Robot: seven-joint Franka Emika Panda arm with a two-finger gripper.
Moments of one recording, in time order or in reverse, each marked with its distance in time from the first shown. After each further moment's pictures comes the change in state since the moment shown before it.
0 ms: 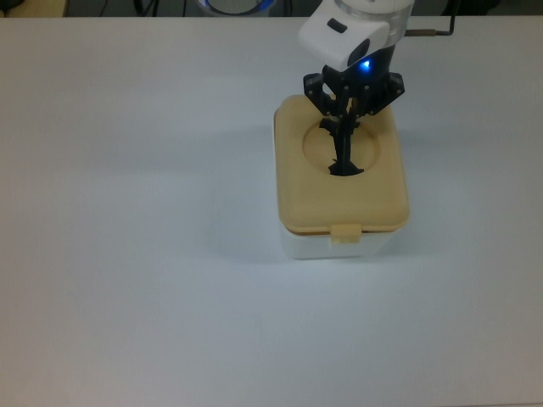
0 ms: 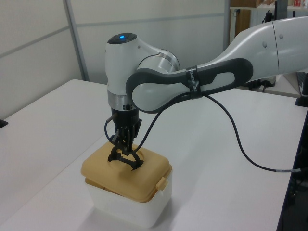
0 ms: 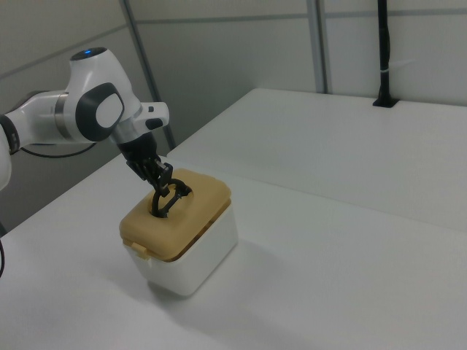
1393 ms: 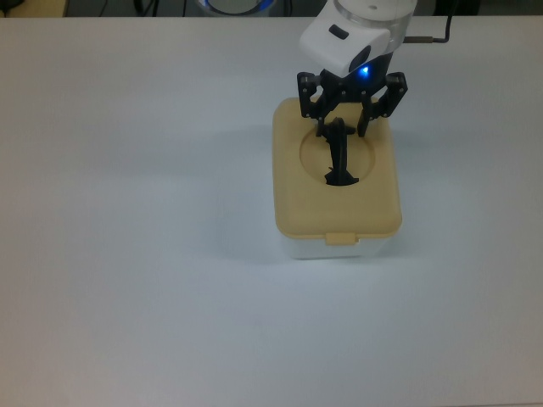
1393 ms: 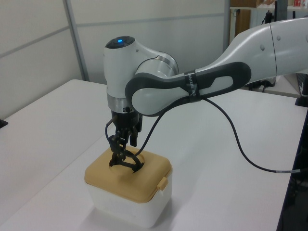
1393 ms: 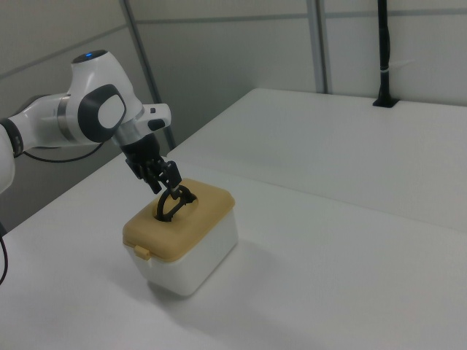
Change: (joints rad) arm -0.005 0.011 0.003 0.002 -0.042 0.000 -0.001
